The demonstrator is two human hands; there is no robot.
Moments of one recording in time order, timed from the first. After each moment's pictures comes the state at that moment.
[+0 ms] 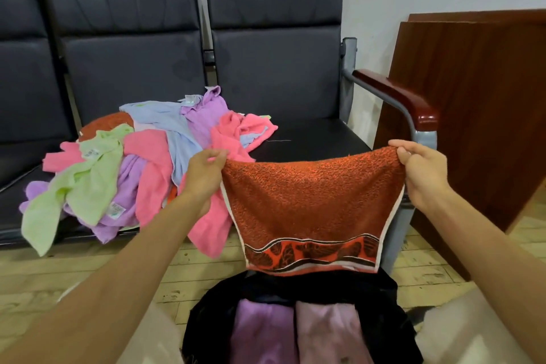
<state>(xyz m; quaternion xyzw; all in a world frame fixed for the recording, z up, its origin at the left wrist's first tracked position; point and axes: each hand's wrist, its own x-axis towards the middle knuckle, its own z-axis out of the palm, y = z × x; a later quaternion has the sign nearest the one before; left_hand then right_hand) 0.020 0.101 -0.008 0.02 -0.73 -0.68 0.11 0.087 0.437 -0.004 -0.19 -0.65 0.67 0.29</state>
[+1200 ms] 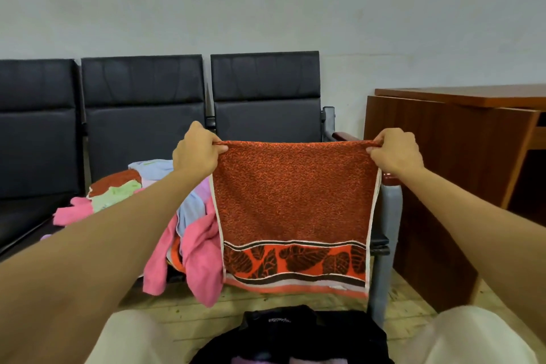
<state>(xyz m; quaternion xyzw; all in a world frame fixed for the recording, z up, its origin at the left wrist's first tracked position) 0.038 0.096 0.151 -0.07 -0.92 -0.25 0.29 0.116 0.432 0.147 -0.18 -0.90 0.22 0.31</state>
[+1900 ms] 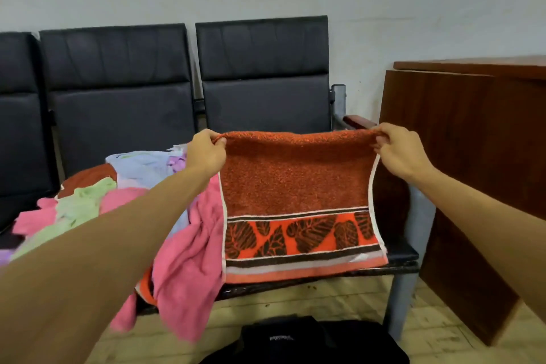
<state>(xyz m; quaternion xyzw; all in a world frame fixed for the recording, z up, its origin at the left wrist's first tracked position) -0.076 0.147 0.107 -0.02 -0.85 -0.46 0.23 -0.006 0.471 0.102 -0.06 -0.90 0.30 0.32</state>
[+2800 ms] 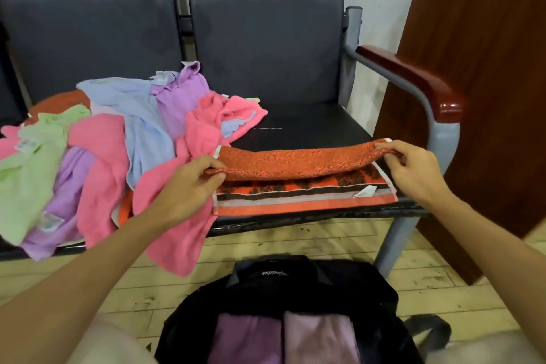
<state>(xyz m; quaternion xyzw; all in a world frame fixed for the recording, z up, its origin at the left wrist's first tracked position) -0.022 0.096 -0.051 -0.22 -0.88 -0.42 0.09 0.036 0.464 -0.037 -0.05 -0.92 0.29 0.26</state>
